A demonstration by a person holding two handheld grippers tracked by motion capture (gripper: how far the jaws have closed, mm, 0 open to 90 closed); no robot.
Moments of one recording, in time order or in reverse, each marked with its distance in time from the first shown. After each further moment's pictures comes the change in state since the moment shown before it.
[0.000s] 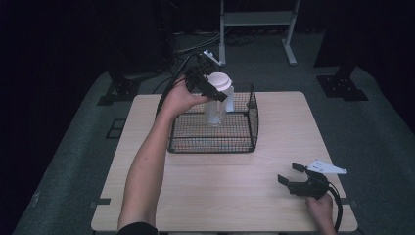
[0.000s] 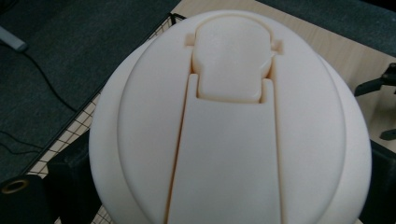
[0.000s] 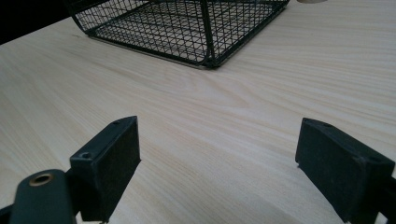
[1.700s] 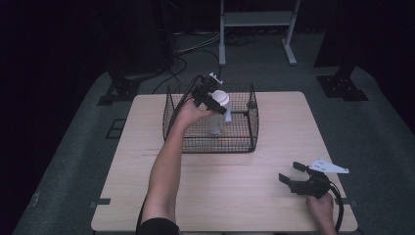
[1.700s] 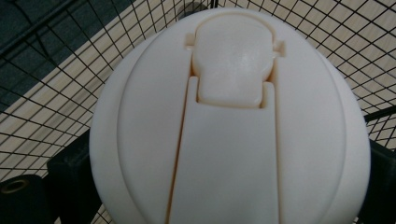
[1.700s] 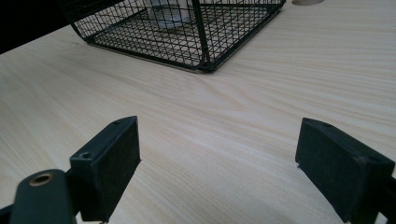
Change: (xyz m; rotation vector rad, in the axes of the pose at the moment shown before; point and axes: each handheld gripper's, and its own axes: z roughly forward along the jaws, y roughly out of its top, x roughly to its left) left arm 0.028 -0.049 0.098 0.074 0.023 -0.104; right arm -0.004 0.000 -0.001 -0.016 0.001 0.026
